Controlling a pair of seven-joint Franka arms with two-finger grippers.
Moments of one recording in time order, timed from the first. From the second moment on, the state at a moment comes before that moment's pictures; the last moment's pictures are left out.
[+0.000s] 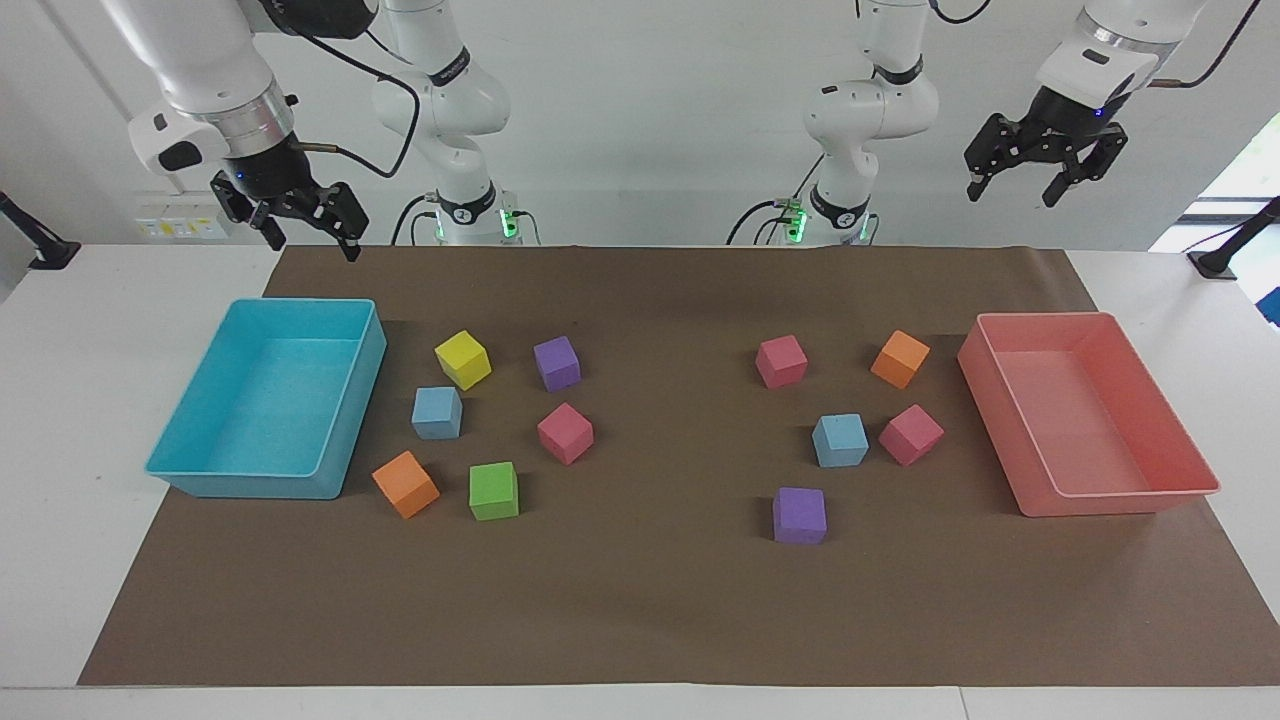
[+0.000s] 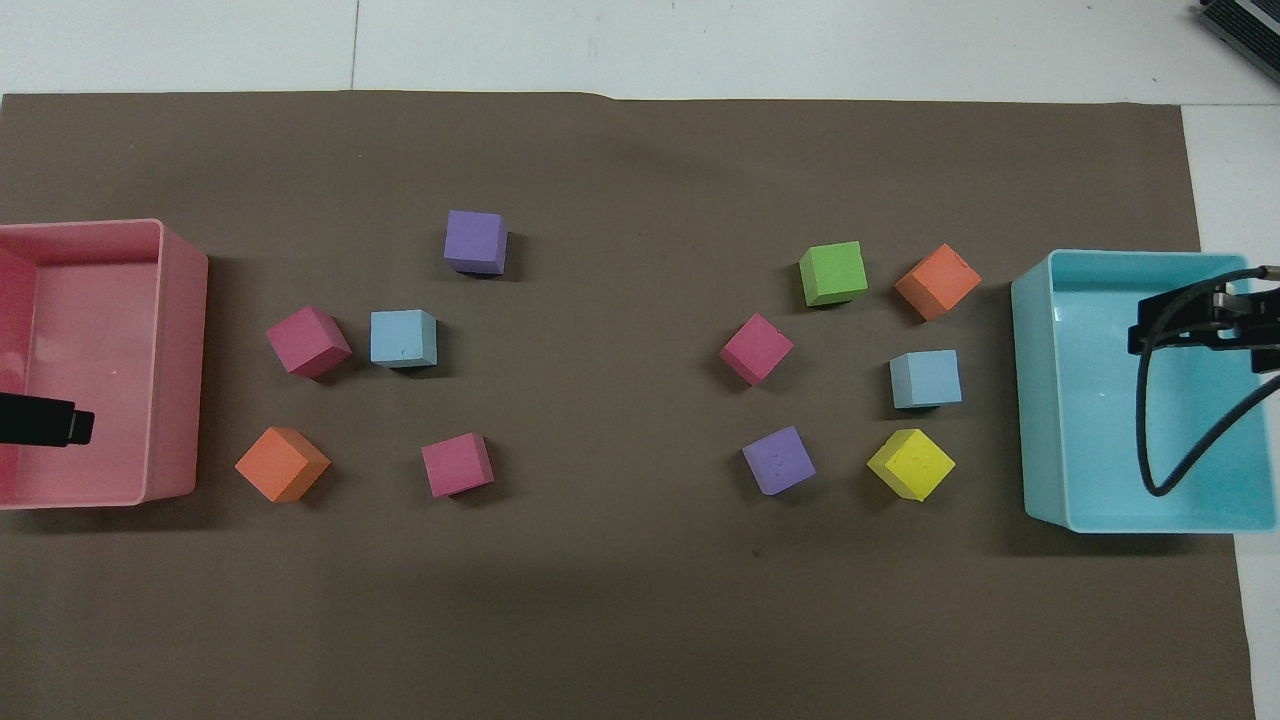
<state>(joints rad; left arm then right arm) 0.06 -0.19 -0.10 -1.62 -0.05 1.41 0.09 -0.06 -0.01 0.03 -1.53 -0.02 1.48 0.15</state>
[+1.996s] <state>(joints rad) 0.06 -0.19 -0.10 -1.62 -0.05 1.41 0.09 -0.03 0.00 0.05 -1.84 -0.02 1.85 0.13</state>
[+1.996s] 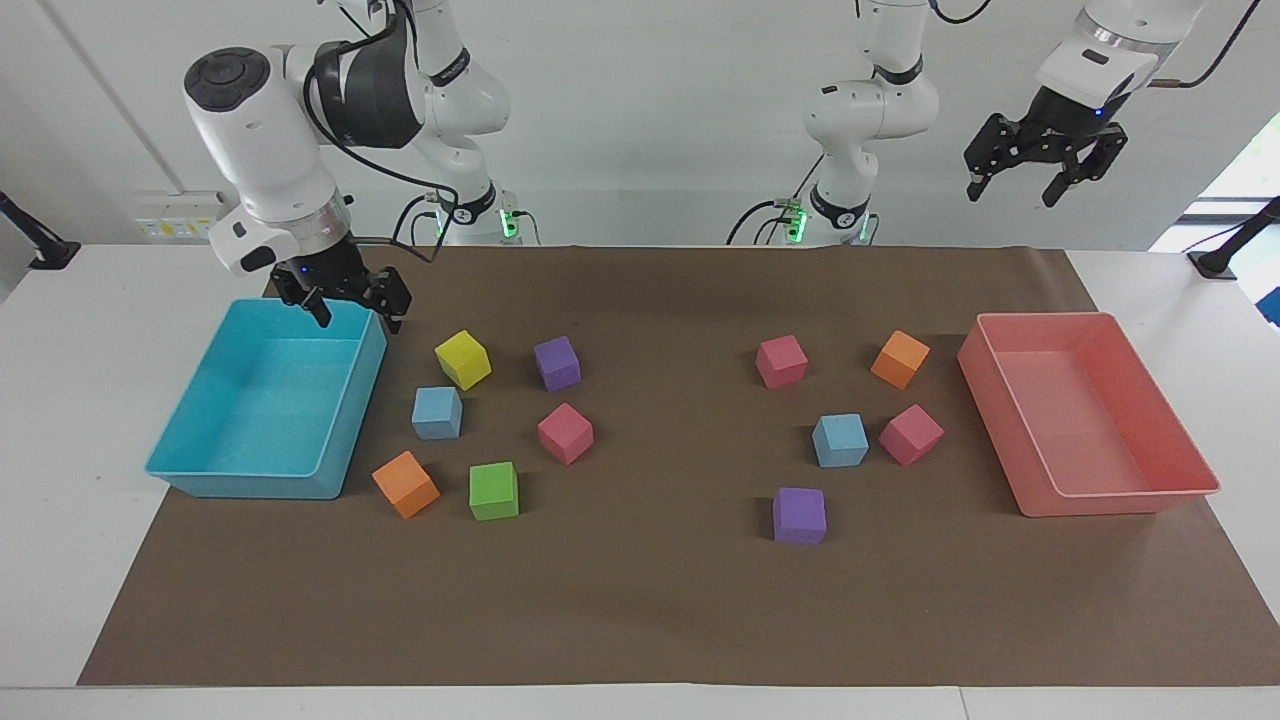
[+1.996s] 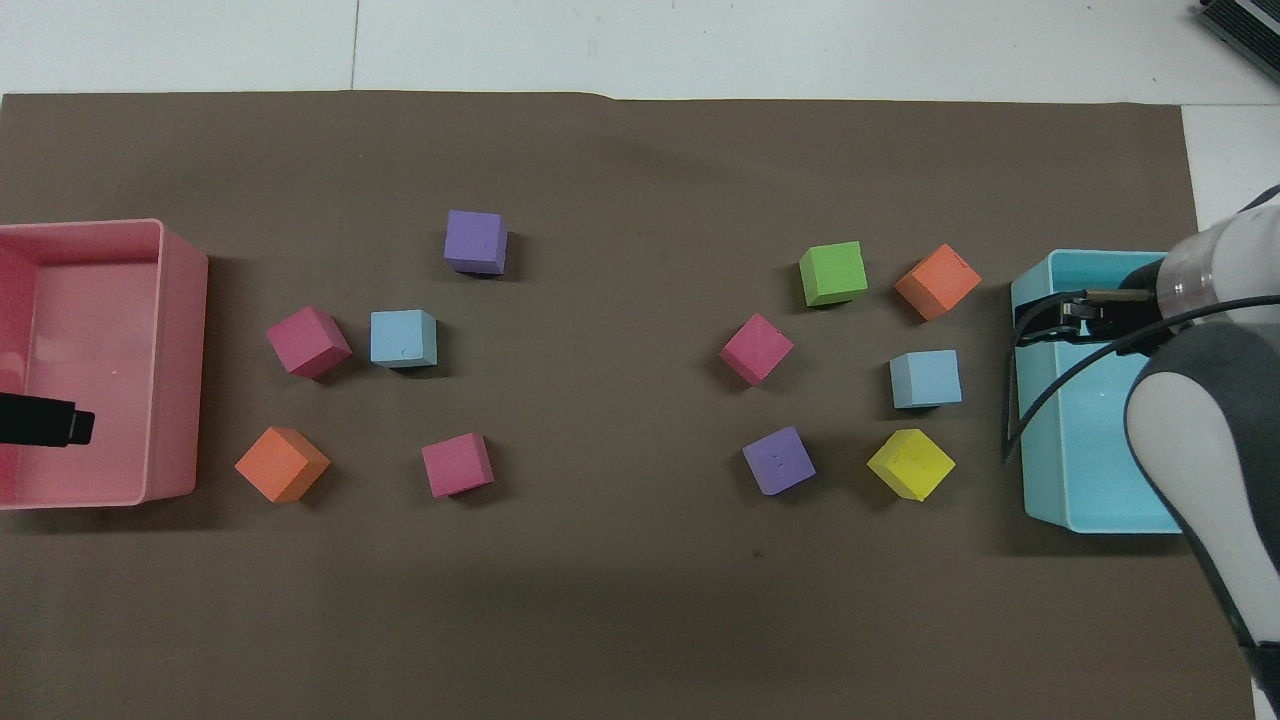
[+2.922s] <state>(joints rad) 0.06 -0.19 -0.10 -1.62 -0.05 1.41 0.09 0.00 0.16 0.05 -2.01 -0.02 2.18 0.13</state>
